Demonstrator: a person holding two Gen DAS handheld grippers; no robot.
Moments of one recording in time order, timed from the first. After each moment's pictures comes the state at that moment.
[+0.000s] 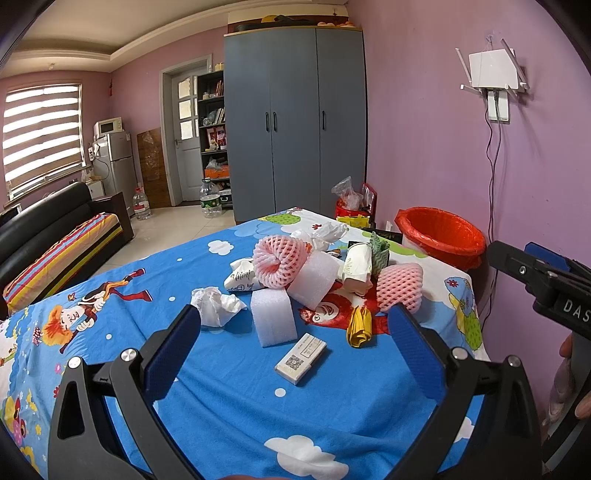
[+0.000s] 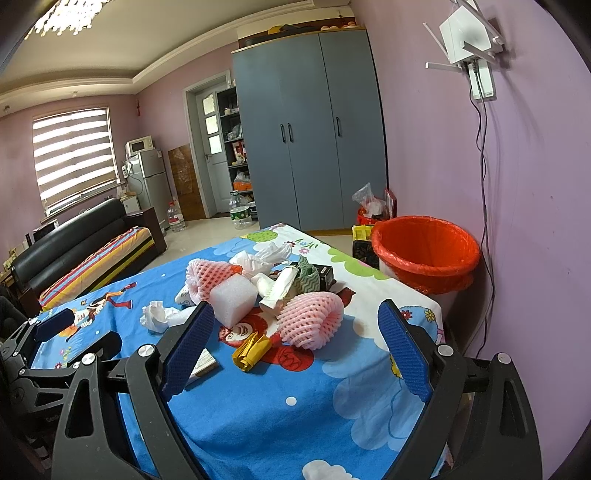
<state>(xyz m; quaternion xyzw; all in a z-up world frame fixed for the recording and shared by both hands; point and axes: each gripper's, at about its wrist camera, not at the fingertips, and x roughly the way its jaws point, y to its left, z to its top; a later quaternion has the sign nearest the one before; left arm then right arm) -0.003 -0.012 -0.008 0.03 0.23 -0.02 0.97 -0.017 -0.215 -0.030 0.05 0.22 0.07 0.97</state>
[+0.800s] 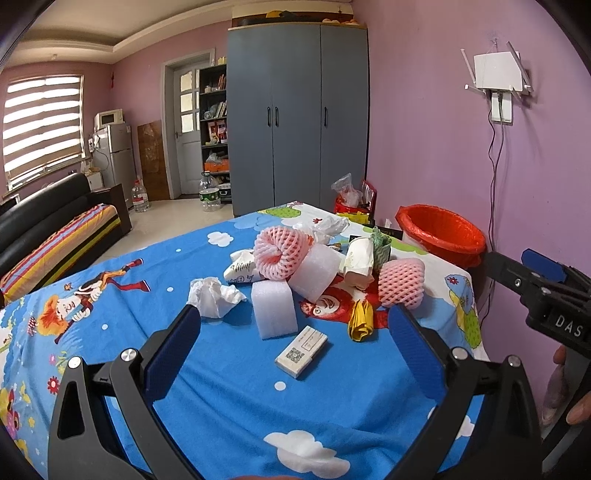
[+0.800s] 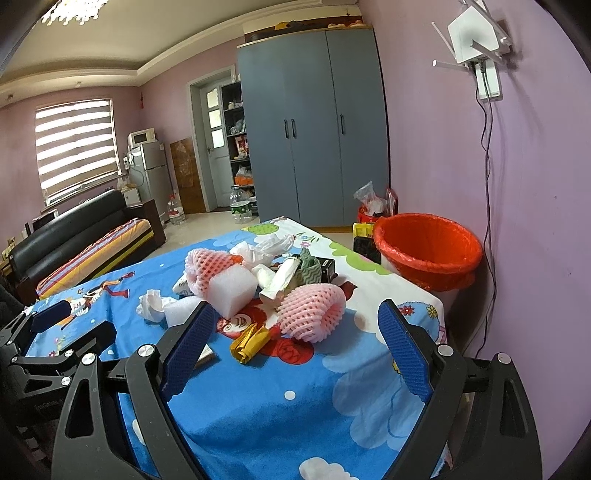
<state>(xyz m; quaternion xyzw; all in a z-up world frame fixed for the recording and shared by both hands) 0.000 -0.001 -0.012 0.01 0.25 -0.02 0.97 -0.016 -0.204 -0.044 0.04 0.22 0.08 0.97</state>
